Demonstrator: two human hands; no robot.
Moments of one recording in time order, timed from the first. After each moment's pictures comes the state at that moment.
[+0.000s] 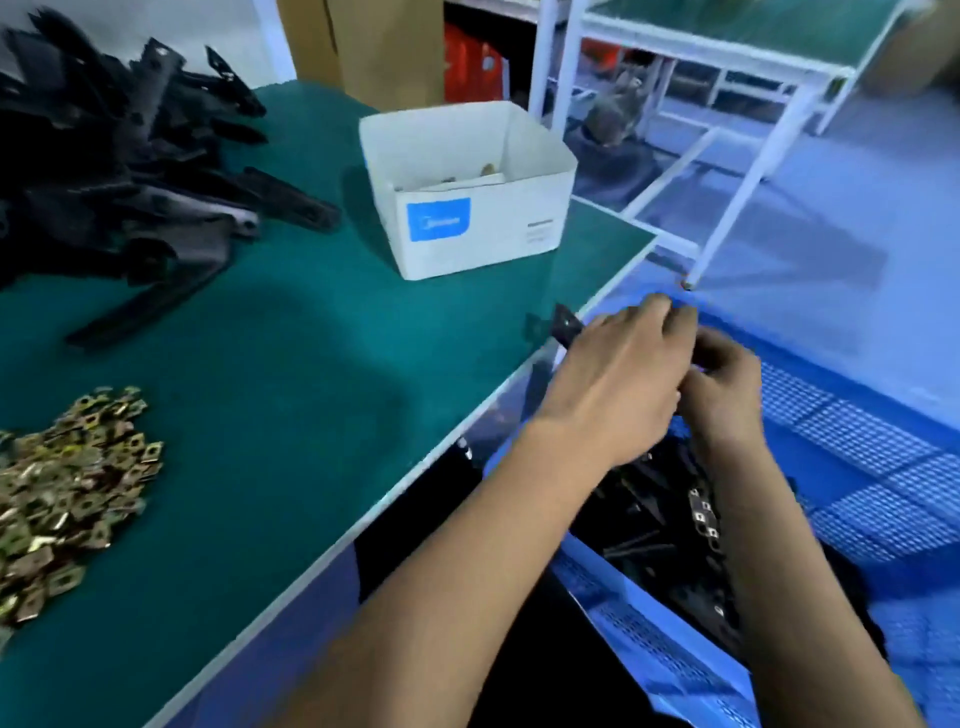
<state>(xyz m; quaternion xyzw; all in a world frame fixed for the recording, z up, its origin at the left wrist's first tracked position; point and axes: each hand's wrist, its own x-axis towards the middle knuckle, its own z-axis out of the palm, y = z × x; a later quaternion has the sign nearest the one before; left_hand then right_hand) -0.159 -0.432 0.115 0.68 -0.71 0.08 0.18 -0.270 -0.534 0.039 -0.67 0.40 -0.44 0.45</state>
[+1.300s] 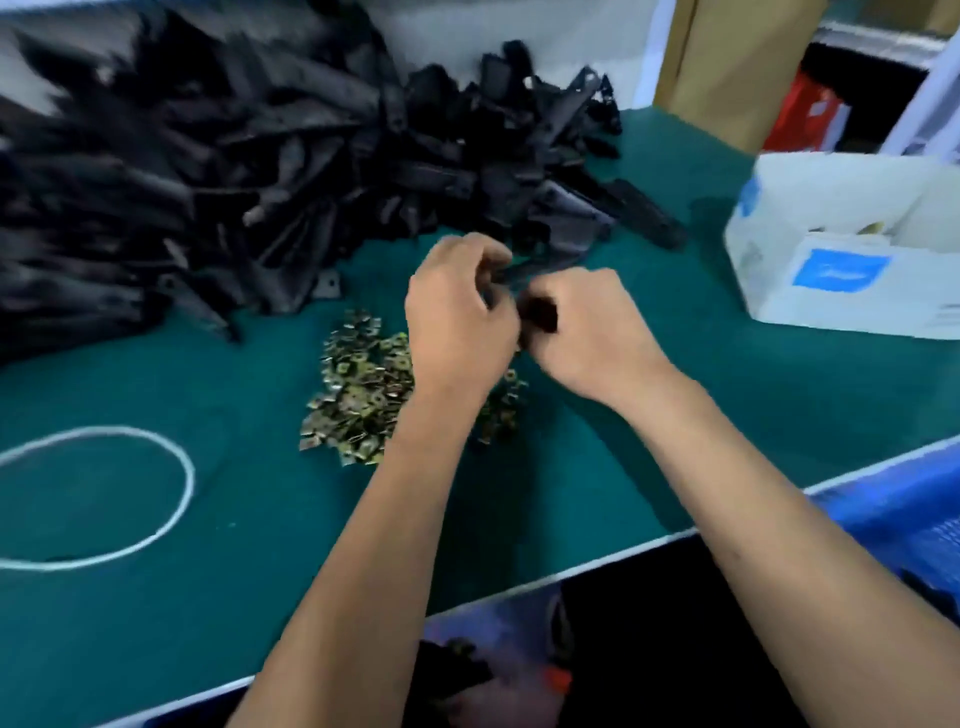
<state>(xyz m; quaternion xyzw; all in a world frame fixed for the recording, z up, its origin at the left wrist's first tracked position) 0.073 -0.187 0.127 0.82 -0.23 0.22 0.47 0.014 -0.308 0.140 -0.96 0.06 -0.15 0.23</state>
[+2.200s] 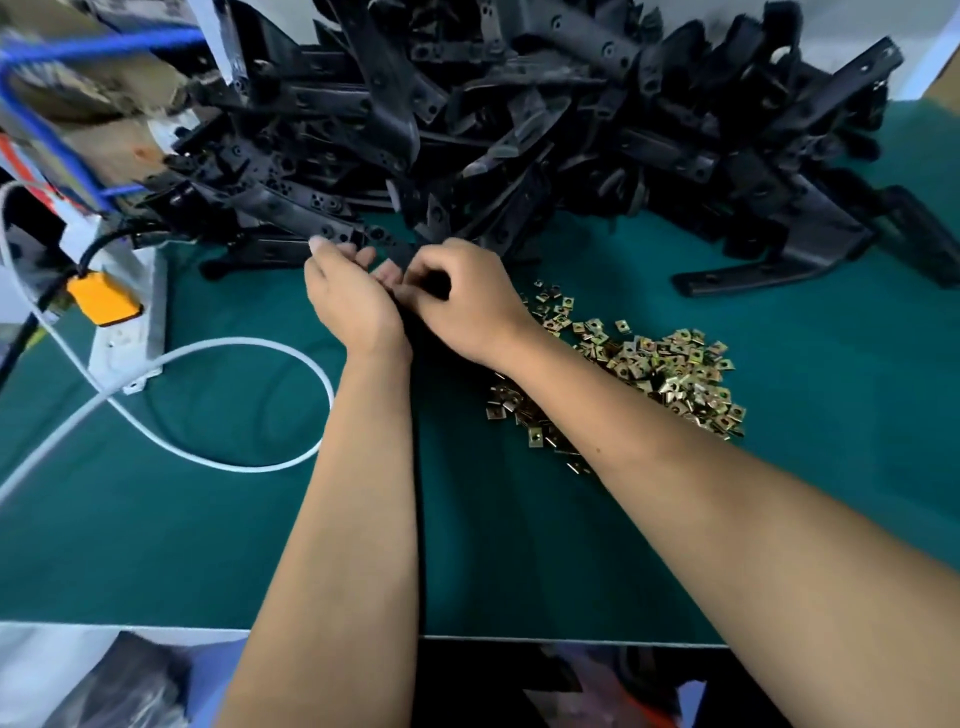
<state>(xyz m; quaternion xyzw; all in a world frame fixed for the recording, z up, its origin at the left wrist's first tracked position) 0.164 0.020 0.107 0.50 0.25 0.25 0.79 0.146 -0.087 0.106 -0.87 -0.19 -0.13 0.43</state>
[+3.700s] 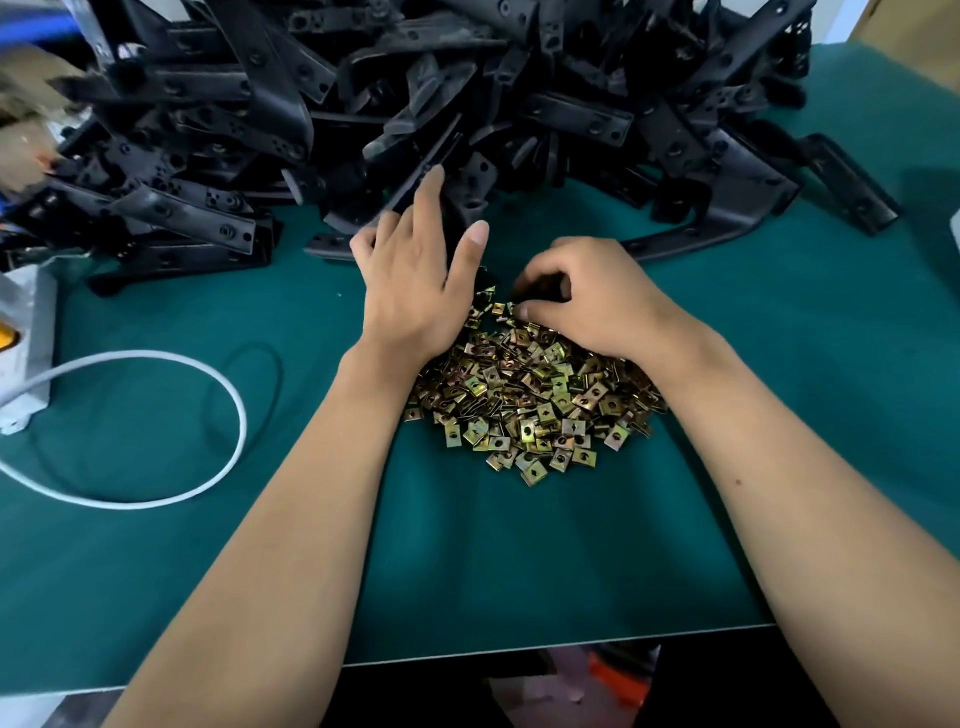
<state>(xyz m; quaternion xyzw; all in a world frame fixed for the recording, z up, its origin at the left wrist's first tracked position) 0.161 -0.060 0.086 0.92 -0.17 0.25 0.26 0.122 -0.256 0.098 -0.95 -0.12 -0.07 0.28</state>
